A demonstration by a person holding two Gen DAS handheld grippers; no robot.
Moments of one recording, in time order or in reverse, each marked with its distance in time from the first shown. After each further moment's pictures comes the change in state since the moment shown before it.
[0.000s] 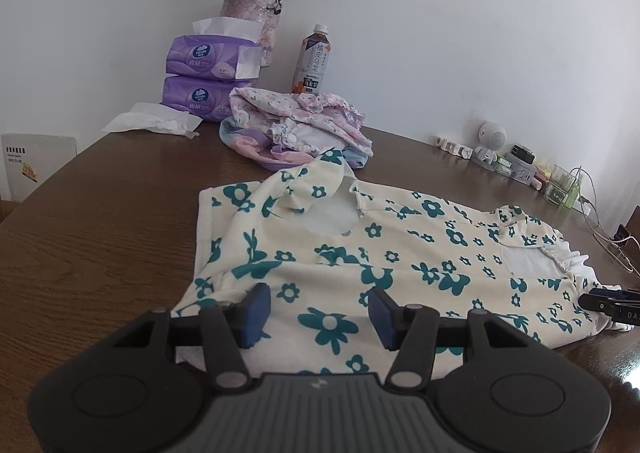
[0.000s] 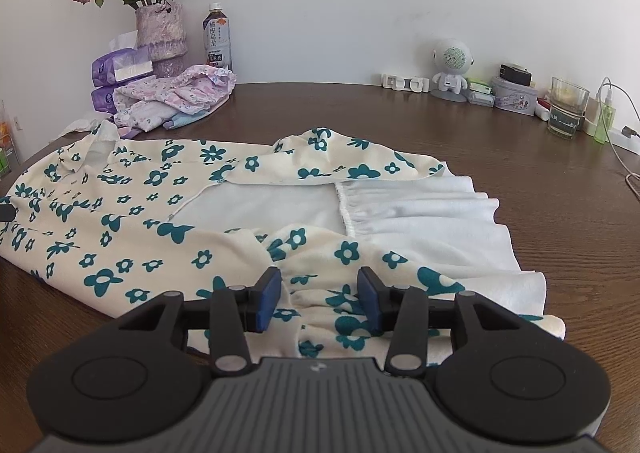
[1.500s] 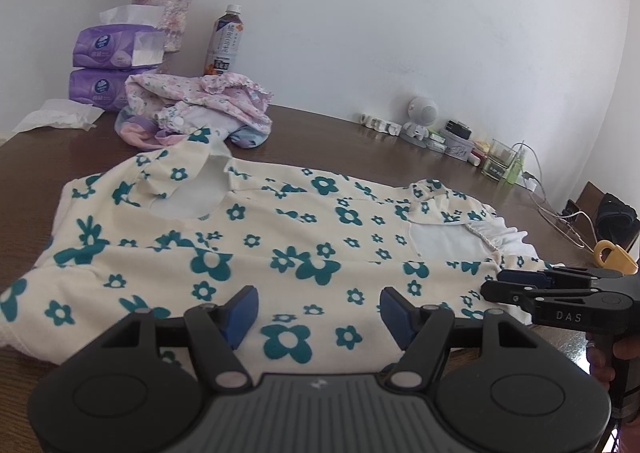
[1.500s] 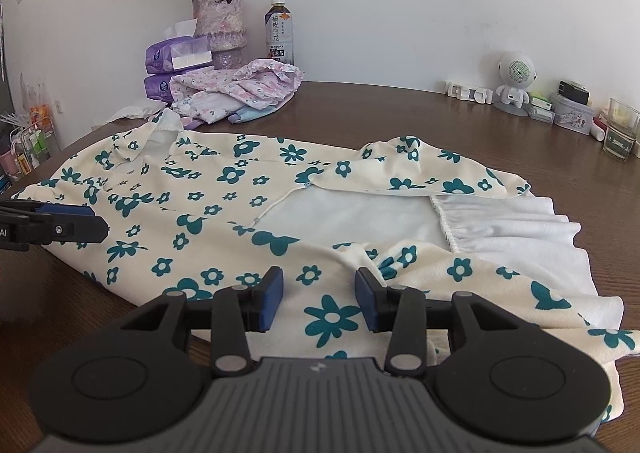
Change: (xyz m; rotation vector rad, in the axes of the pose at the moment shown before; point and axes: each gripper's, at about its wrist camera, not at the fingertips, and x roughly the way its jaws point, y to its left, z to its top) left arm 0.023 -0.072 -0.008 0.047 0.043 -0.147; right arm 0.008 0.047 0.006 -0.060 -0.002 0.124
